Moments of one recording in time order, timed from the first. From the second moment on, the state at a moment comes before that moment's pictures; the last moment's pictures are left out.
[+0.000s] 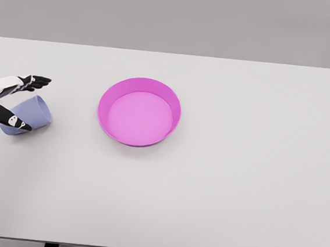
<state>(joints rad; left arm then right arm) -0.29 1.08 -0.45 -1.60 0.38 0.04 -0.44 -0.02 0.00 -0.08 0.15 0.08 -0.20 0.24</state>
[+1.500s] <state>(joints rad) -0.26 1.04 -0.49 -1.56 0.34 0.08 -0.38 -0.02 0.00 -0.08 0.15 0.08 -0.20 0.24</state>
